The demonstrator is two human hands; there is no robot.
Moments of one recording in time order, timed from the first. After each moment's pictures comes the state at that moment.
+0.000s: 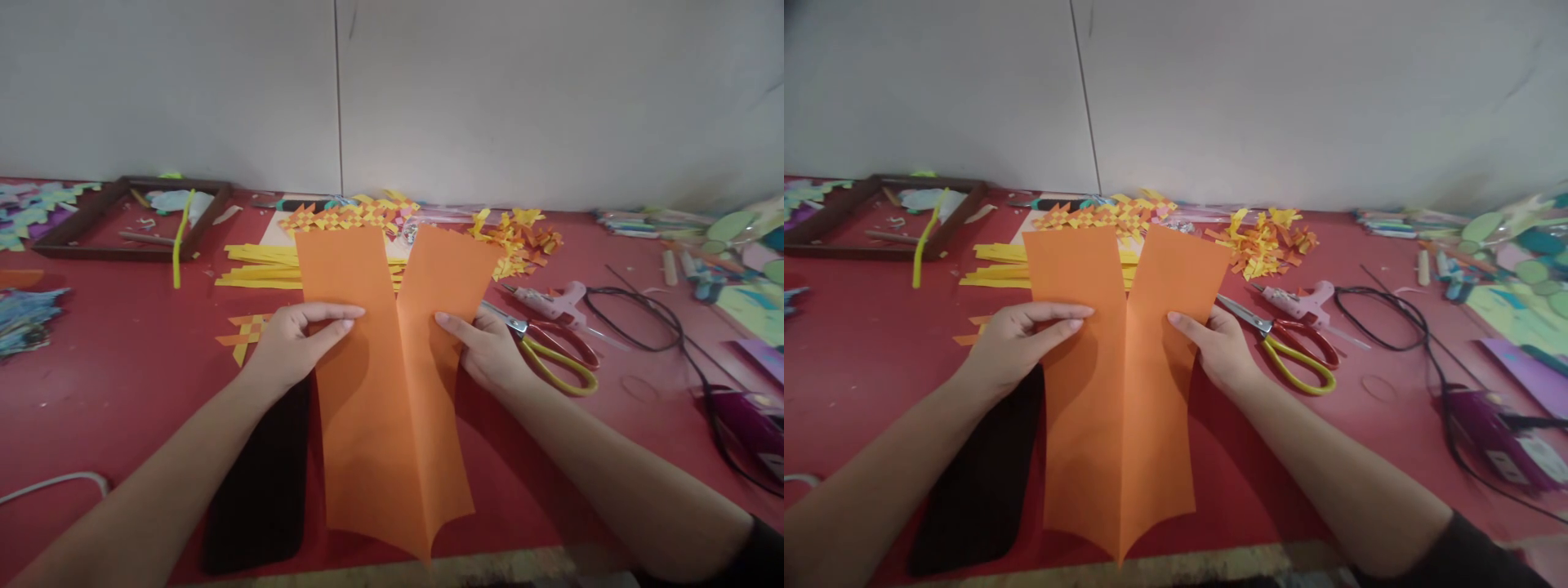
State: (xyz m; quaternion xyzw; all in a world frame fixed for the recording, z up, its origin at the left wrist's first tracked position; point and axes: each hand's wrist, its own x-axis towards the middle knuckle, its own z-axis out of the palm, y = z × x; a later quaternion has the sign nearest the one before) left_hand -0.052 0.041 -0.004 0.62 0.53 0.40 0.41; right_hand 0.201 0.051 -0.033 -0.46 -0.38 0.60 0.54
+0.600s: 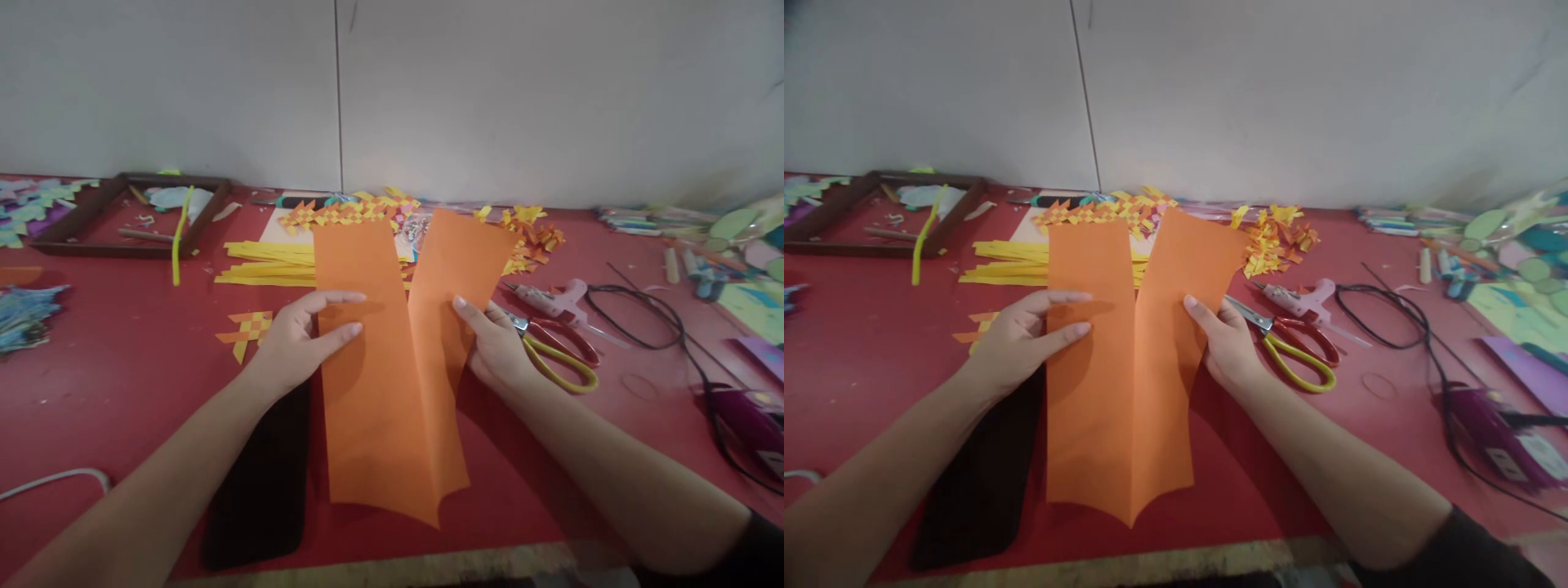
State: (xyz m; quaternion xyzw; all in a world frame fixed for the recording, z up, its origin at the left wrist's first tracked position) left_hand -0.050 0.042 -0.009 0.63 0.50 0.43 0.41; right_hand 0.200 0.052 -0.030 -0.45 -0.33 0.57 0.60
